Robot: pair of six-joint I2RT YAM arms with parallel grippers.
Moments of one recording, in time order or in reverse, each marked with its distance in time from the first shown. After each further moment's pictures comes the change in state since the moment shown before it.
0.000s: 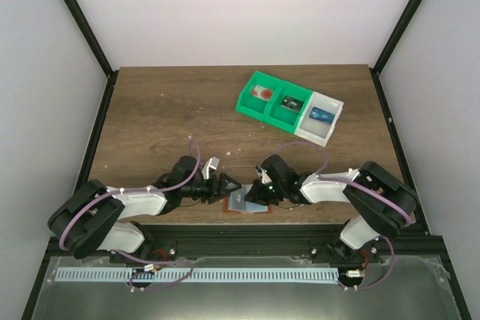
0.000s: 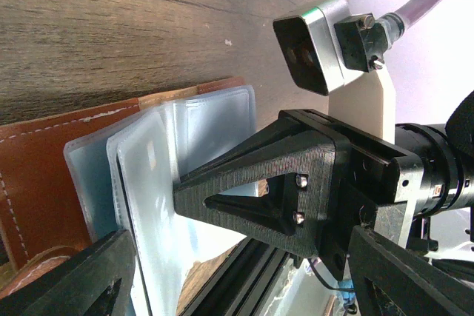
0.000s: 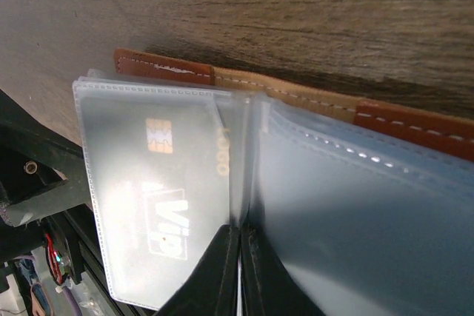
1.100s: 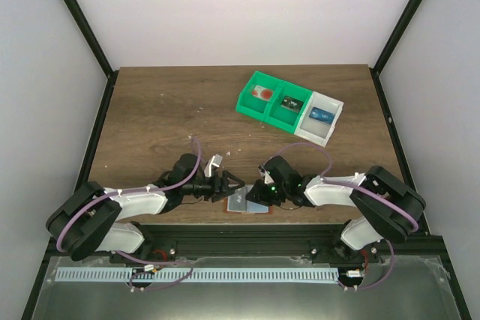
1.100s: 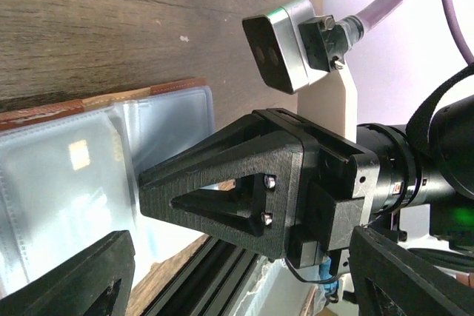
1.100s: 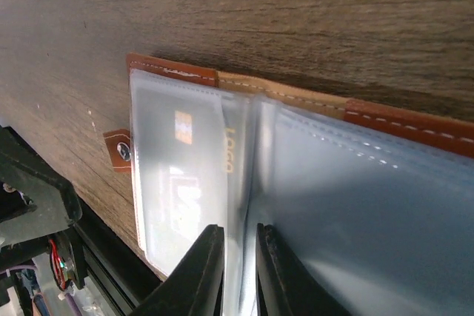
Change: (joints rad) left arm -0.014 -0.018 0.034 -0.006 0.025 -0.035; right arm 0.000 -0.050 -0.031 0.012 0.027 0.023
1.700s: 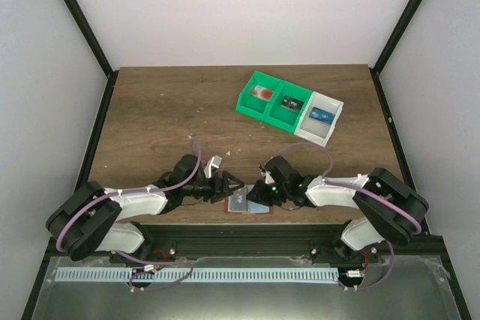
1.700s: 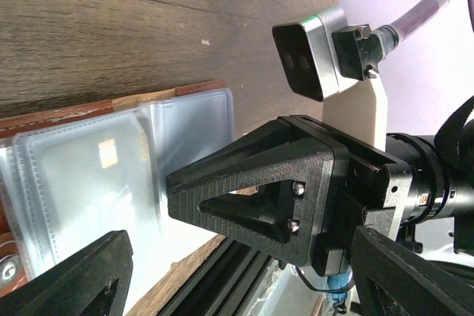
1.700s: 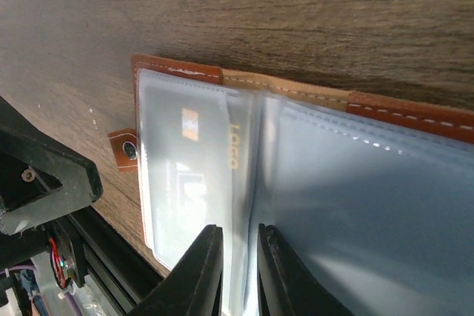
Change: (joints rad) left arm -0.013 0.000 -0.001 -0.021 -0.034 -0.001; right arm 0.000 -0.035 -0.009 -0.018 0.010 -0.001
